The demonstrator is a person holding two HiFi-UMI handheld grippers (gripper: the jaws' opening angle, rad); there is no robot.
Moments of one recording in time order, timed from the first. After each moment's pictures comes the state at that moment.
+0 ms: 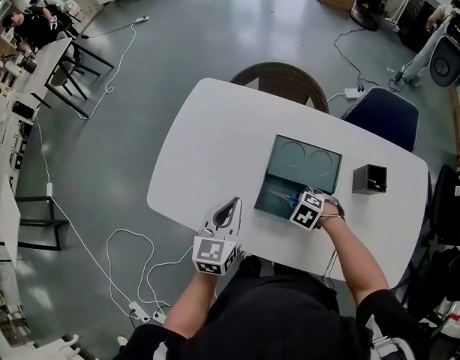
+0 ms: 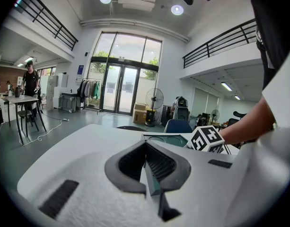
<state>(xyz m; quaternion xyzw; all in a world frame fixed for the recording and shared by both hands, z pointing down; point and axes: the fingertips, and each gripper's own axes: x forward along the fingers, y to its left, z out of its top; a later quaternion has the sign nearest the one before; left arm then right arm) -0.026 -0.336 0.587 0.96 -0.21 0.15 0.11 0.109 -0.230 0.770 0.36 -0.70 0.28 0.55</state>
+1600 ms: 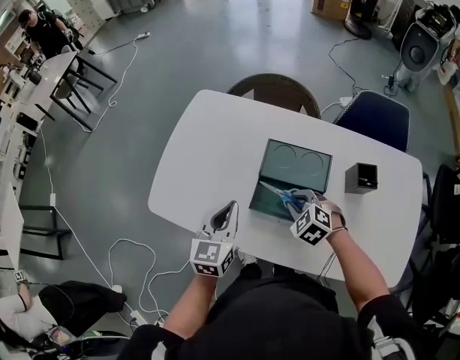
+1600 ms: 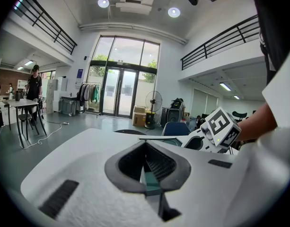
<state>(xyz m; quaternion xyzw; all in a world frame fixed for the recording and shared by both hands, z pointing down) -0.029 -0.312 0.563 0.96 -0.22 0.14 0.10 0.103 -0.230 0.665 0.49 -0.73 0.16 0.46</state>
